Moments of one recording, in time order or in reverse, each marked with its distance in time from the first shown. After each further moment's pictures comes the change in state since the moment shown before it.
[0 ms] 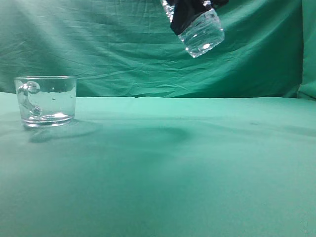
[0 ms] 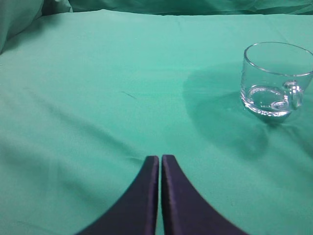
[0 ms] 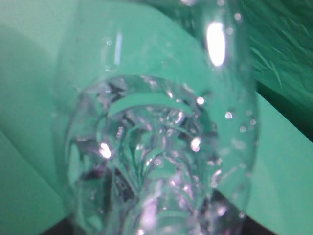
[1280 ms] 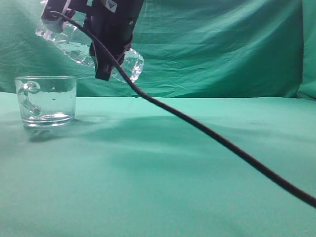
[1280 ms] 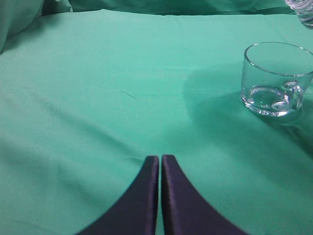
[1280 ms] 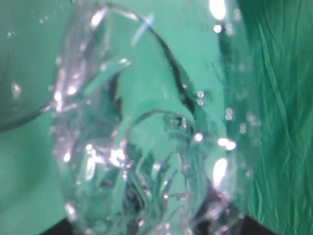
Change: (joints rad) left arm 0.000 0.000 0.000 0.000 0.000 0.000; right arm 0.241 0.444 -0.466 -0.549 0.191 -0.123
